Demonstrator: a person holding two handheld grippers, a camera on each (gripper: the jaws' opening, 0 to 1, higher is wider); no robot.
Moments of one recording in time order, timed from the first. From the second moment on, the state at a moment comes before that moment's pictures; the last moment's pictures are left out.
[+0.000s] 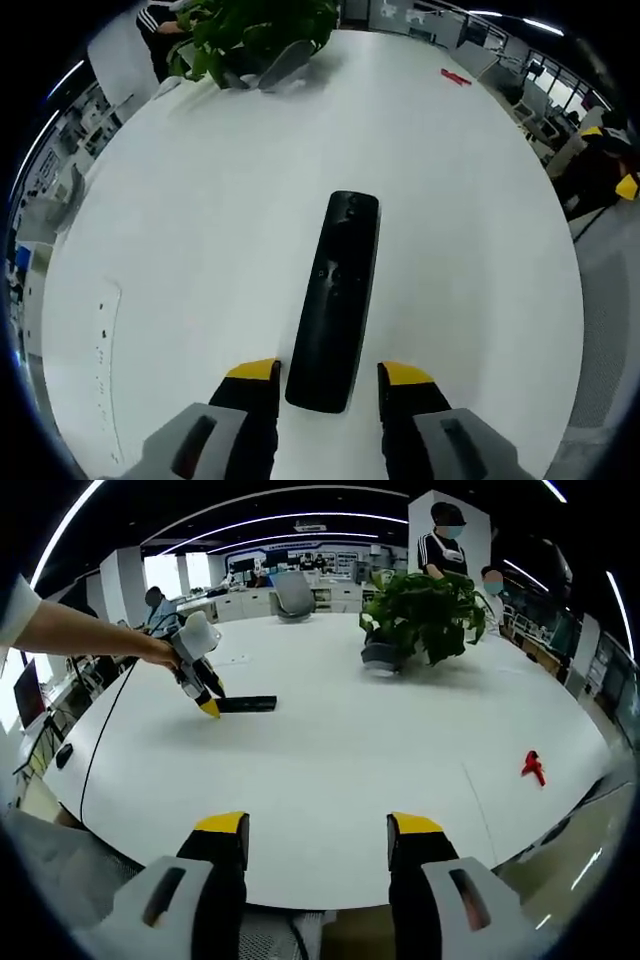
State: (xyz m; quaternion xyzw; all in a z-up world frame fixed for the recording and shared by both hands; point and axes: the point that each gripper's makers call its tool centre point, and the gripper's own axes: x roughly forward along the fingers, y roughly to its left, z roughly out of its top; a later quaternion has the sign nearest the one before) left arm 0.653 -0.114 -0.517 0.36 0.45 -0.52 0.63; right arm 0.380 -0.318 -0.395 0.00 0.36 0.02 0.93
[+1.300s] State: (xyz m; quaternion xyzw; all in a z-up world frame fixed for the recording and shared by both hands) left arm 0.652 -0.114 -0.522 0.40 0.44 -0.51 0.62; right arm 0.380 -0.314 -0.393 -0.01 0.35 0.03 0.94
